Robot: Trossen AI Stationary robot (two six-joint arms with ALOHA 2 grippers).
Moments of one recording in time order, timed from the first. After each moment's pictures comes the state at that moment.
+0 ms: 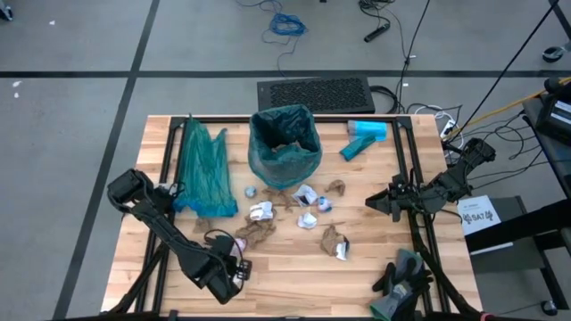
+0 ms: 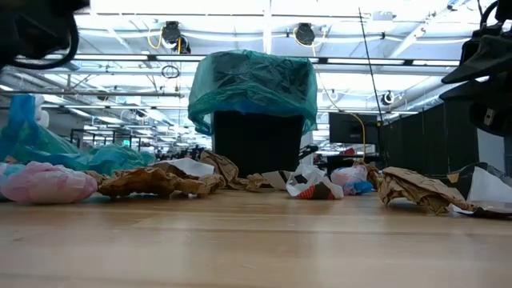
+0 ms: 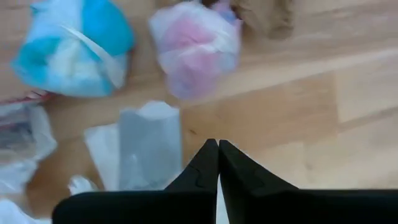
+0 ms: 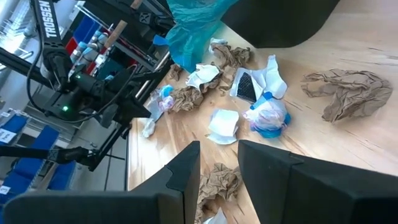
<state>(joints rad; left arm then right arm) -0.79 1.77 1.17 -0.84 -0.28 -2.12 0.69 0.11 0.17 -0.46 0.70 1.16</state>
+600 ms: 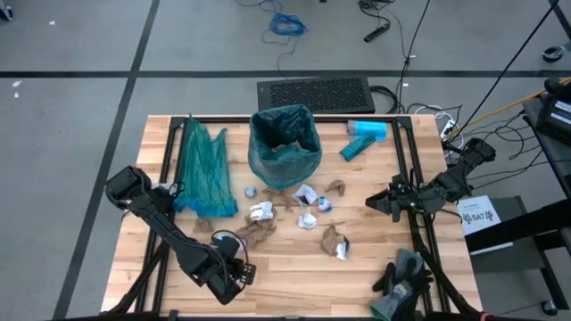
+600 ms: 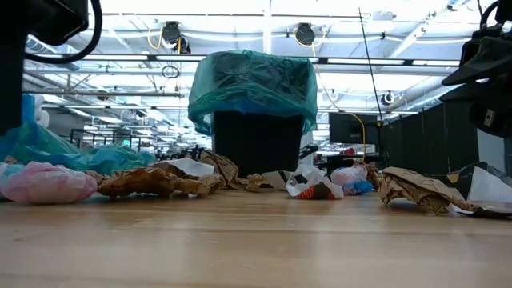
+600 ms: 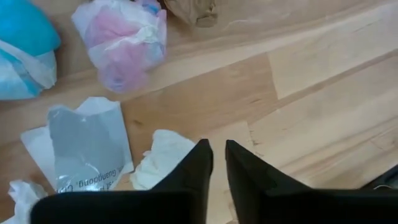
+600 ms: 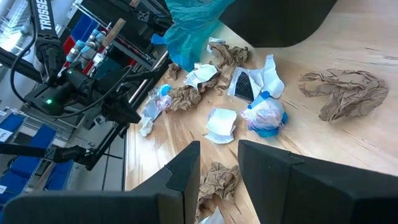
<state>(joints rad) -0.77 1.74 1.17 -0.73 -0.31 -2.00 0.69 0.11 0.17 -0.47 0.70 1.16</state>
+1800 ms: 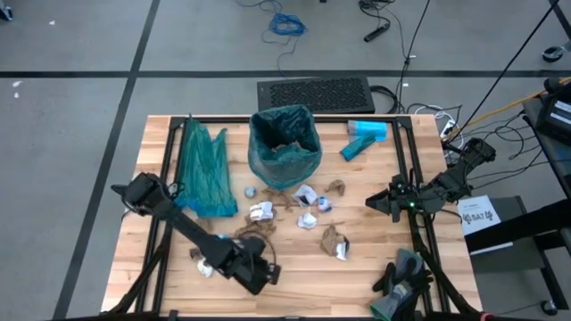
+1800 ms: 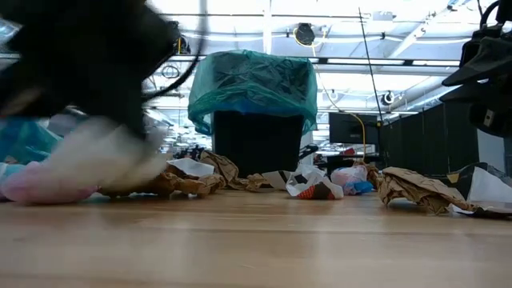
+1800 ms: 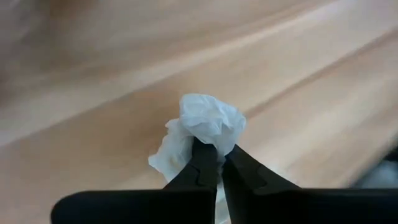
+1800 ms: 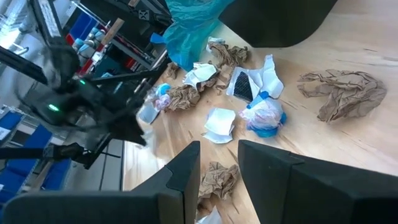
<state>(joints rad) -0.61 1.88 1.23 -0.43 -0.28 -1.77 0.69 0.11 0.17 -0.47 0.70 1.14</state>
